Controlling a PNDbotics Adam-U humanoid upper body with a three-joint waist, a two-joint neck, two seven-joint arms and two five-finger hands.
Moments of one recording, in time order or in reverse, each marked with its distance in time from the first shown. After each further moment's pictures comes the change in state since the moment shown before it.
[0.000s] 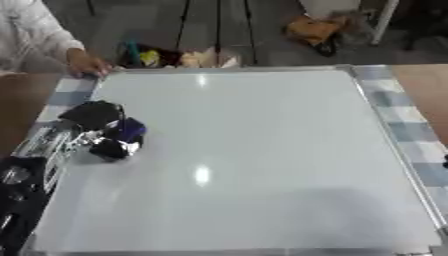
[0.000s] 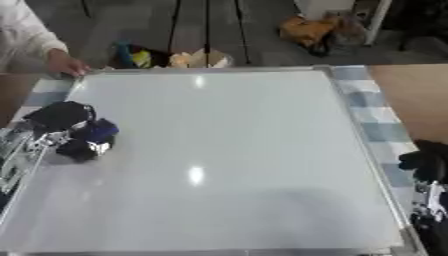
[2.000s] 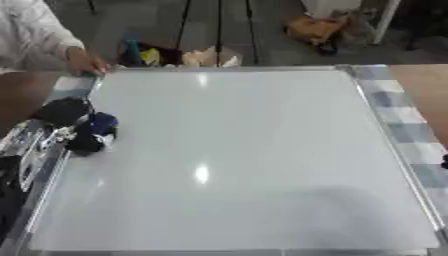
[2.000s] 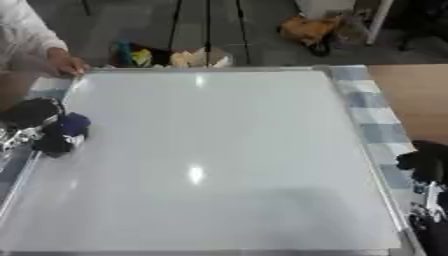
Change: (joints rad) left arm -0.003 0.043 0.063 0.071 -0.005 0.068 0.052; right arm 0.000 0.002 0.000 0.000 0.000 -0.005 0.005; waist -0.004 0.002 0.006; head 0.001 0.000
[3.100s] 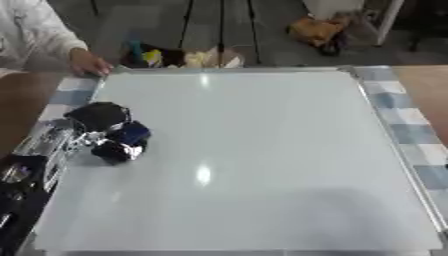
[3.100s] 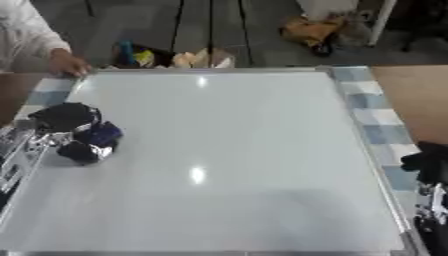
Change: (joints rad) left arm 0.023 -0.028 -0.161 -0.166 0.063 -0.159 -0.113; right arm 0.000 0.000 0.000 0.000 -0.007 0.000 0.000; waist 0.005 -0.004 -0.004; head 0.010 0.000
